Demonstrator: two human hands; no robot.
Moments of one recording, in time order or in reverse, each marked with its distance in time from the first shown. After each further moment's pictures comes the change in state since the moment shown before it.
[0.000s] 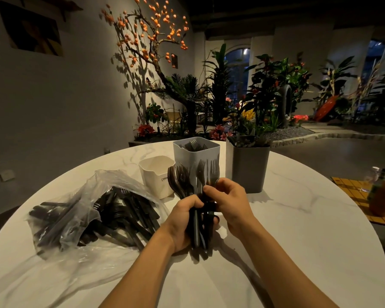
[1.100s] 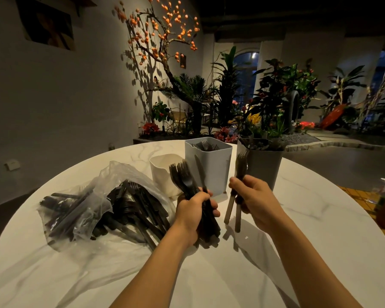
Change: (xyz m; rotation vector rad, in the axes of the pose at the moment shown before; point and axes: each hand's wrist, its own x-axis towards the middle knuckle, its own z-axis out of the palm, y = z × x) left_hand 0.021 -0.004 -0.008 -0.074 0.361 0.186; right_hand 0.005 -0.025 -0.019 -0.230 0.011 0.076
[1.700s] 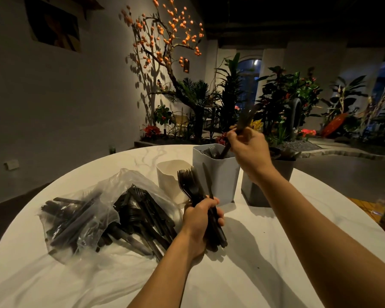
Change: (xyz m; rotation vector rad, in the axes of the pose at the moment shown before) left_hand 0.011 0.002 -0.008 -0.098 -0.023 -0.043; right_hand 0.084 -0.075 0.028 -0.176 0.149 -0.454
